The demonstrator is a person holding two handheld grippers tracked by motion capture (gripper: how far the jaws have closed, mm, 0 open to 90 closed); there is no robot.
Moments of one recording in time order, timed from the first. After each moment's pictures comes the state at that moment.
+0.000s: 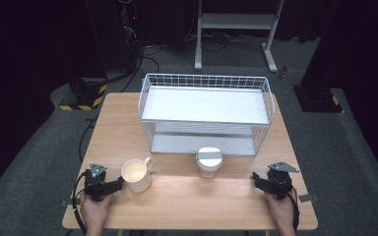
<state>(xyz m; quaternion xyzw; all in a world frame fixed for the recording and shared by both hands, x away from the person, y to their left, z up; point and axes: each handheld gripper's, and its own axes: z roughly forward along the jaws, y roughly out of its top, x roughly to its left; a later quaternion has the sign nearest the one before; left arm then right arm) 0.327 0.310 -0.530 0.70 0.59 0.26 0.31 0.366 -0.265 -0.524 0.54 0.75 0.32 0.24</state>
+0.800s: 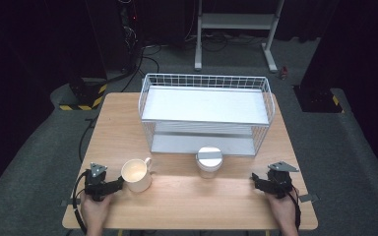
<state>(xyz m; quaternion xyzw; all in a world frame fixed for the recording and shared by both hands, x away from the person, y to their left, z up) 0.327 0.310 -0.530 0.70 0.59 0.26 0.30 0.367 -0.267 -0.524 0.53 0.75 0.32 0.23</state>
